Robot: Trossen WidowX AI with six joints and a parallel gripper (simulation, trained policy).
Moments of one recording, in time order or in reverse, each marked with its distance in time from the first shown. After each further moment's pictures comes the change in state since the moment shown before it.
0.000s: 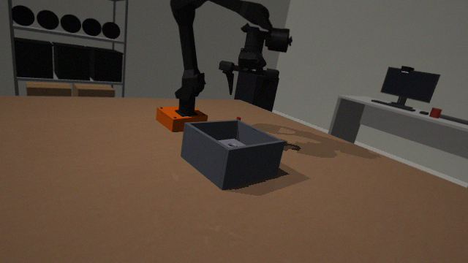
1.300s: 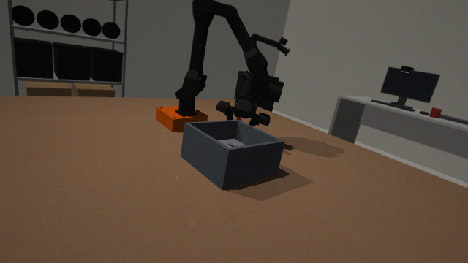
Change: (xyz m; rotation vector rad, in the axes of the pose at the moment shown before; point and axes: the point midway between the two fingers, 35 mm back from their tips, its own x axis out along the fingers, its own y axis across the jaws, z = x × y) arm 0.140 -0.006 -0.057 -0.073 0.113 -0.122
